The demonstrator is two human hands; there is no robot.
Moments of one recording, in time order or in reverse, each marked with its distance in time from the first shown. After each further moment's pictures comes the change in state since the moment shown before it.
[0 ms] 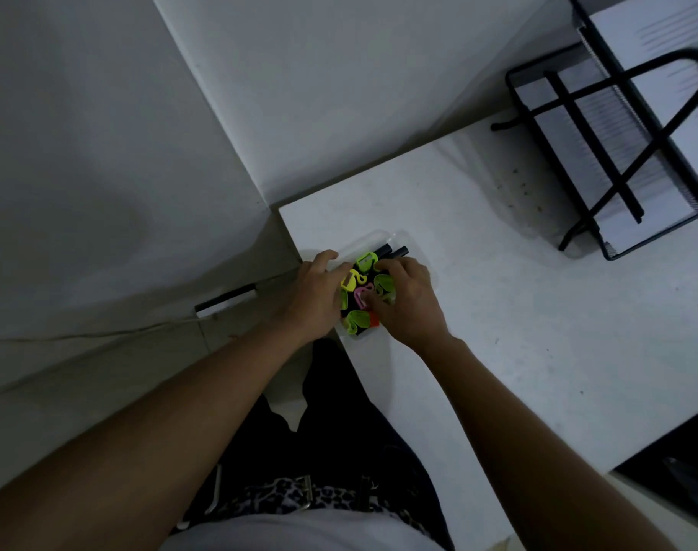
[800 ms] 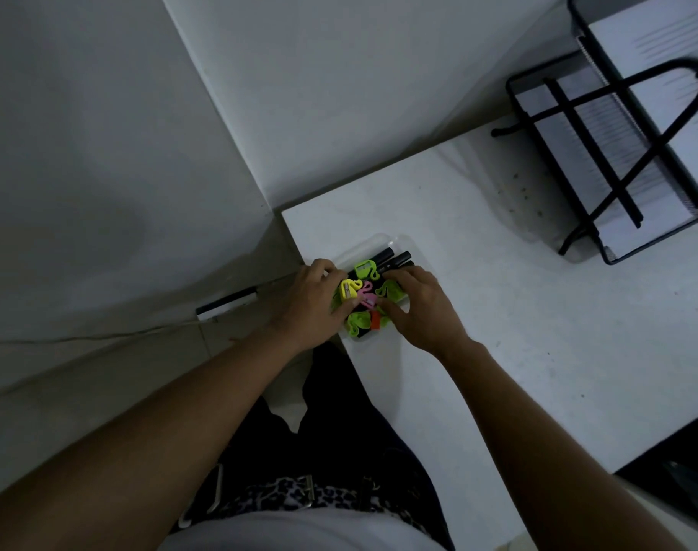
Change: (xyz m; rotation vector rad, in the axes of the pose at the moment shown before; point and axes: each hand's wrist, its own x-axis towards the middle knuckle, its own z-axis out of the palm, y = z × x) left_hand -0.011 -0.006 -0.005 0.003 0.077 0.045; right_hand -0.004 0.007 -0.020 -0.035 -0.083 -0.104
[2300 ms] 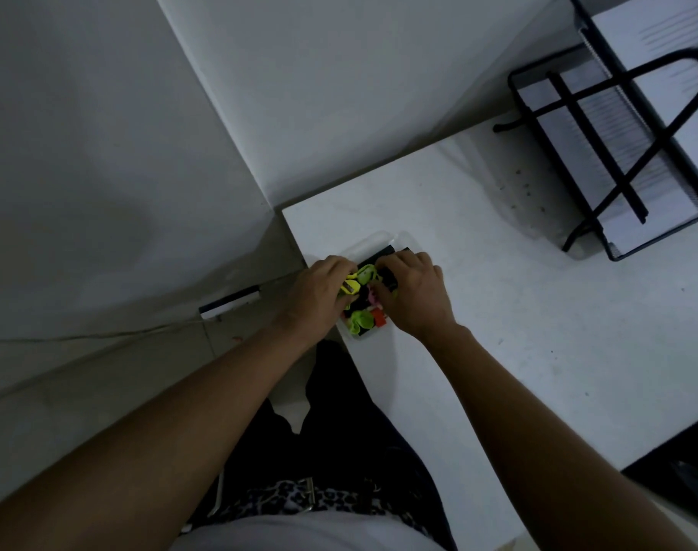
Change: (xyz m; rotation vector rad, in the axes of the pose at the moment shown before) left_hand 0.006 0.004 0.002 -0.056 0.061 0.146; right_hand 0.021 -0.007 0.008 -0.232 0.027 0.029
